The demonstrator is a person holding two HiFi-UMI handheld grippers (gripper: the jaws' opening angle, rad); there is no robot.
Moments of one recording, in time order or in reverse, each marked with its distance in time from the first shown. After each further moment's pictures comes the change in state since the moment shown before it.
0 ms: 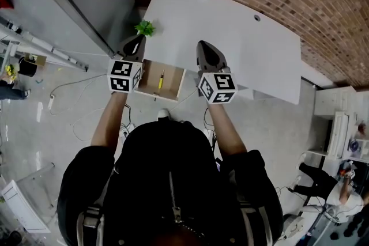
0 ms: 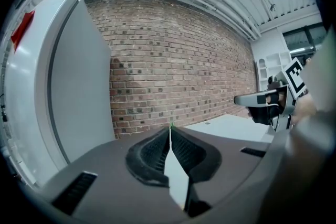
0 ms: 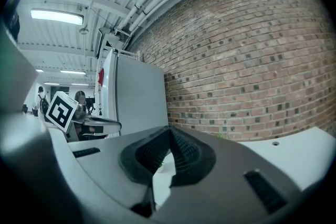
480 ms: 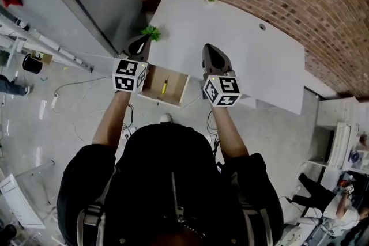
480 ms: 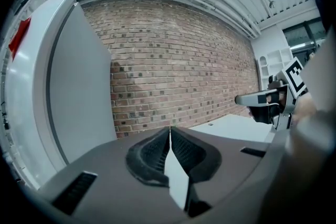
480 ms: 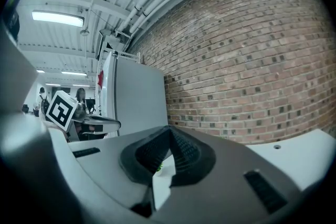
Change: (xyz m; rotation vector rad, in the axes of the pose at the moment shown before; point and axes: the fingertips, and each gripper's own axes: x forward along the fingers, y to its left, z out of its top) left arm 0.007 0.007 0.017 0.025 -0.011 0.018; right arm 0.009 -0.007 0.012 0.002 -0.013 0.014
